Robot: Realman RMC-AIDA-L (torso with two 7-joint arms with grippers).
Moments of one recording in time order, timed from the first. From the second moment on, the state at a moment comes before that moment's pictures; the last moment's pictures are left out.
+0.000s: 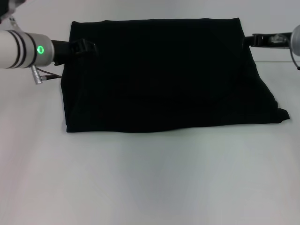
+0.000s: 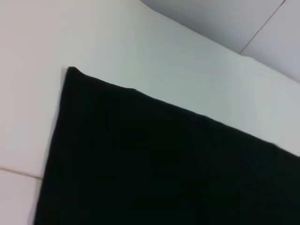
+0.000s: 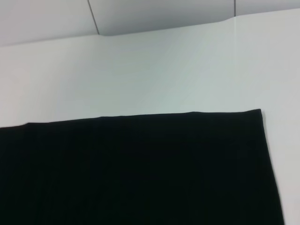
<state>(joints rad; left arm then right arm) -0.89 -2.04 0.78 0.64 2.43 0.76 -2.72 0.93 1.99 -0.81 -0.57 -2.48 -0.66 2.49</state>
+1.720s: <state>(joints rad) -0.59 -2.05 0.63 0.53 2.15 1.02 -2.07 0.53 1.96 -0.60 -0.54 -1.91 -1.26 2.14</state>
